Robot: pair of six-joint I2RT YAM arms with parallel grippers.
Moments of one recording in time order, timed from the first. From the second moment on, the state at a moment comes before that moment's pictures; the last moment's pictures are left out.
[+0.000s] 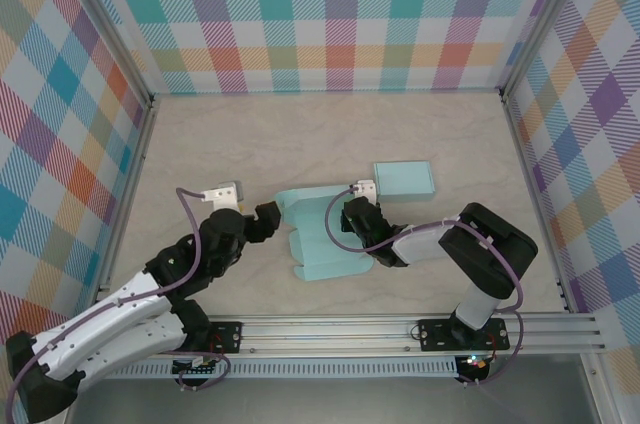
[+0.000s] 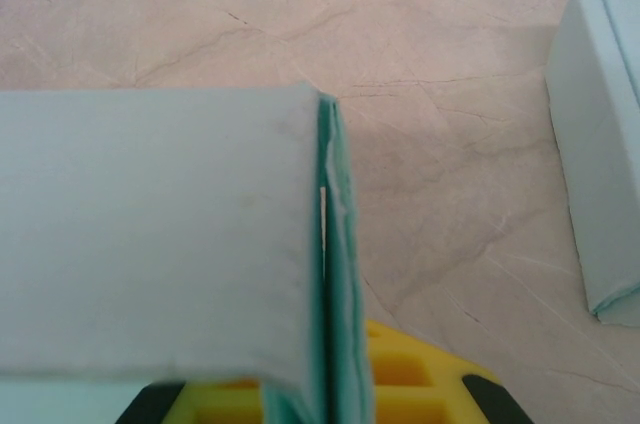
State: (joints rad) left arm -0.82 0.72 0.61 -0.44 -0.54 -0.70; right arm 0.86 1.68 0.59 0.46 0.47 0.50
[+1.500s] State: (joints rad) left arm -0.54 1.06 0.47 -0.13 -0.11 -0.57; right arm 0.86 1.74 0.66 0.50 0.35 0.41
